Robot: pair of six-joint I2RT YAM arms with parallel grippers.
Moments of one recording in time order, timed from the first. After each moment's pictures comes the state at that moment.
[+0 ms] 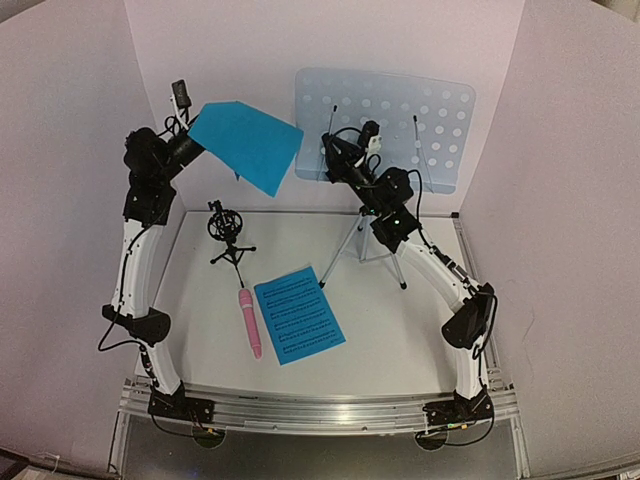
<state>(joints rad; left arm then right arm) -0.36 1.90 2.63 -0.27 0.53 -0.77 0.67 2.10 2.24 0.37 -0.08 0.35</state>
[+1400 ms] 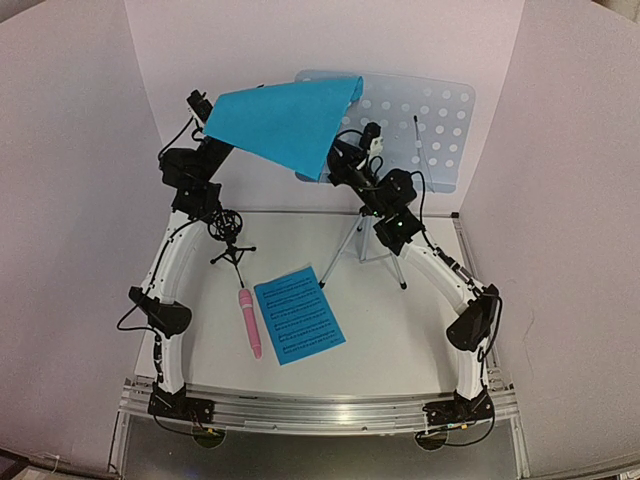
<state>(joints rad) -0.50 2.10 2.64 0.46 0.49 -0.32 0.67 2.05 2.18 0.37 -0.10 0.34</state>
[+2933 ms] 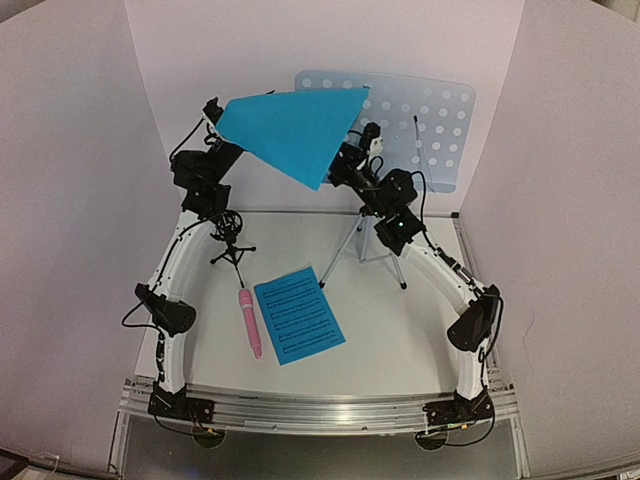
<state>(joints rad) -0.52 2.14 2.63 0.51 0.49 -0.15 0.67 2.04 2.17 0.37 -0.10 0.32</state>
